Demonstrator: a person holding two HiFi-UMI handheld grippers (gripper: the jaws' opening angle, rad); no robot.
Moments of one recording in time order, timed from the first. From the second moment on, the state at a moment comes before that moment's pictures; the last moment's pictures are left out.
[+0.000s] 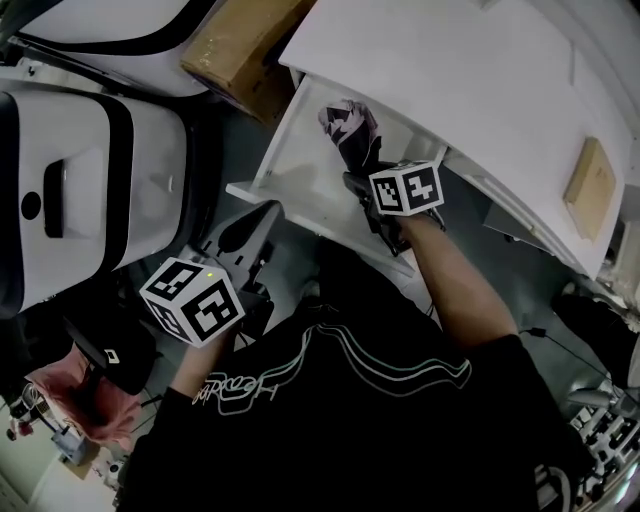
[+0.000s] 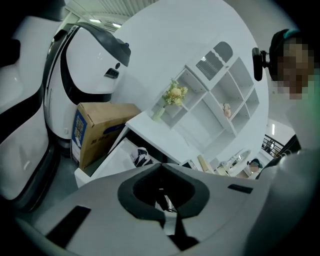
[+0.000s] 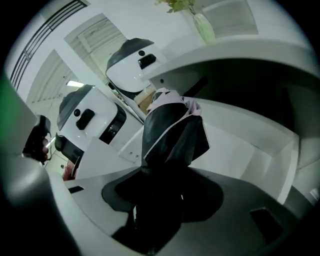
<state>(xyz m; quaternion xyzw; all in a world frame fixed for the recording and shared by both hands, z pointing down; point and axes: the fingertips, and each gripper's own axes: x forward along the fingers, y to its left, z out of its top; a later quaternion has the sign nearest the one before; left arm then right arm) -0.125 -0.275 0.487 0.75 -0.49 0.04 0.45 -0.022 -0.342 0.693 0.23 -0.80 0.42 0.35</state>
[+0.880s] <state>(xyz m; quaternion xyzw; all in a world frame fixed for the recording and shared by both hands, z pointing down) -0.141 -0.276 0.516 0.73 -0.50 0.05 0.47 -0.016 -0.350 0.788 0.27 -0.75 0.41 0.43</state>
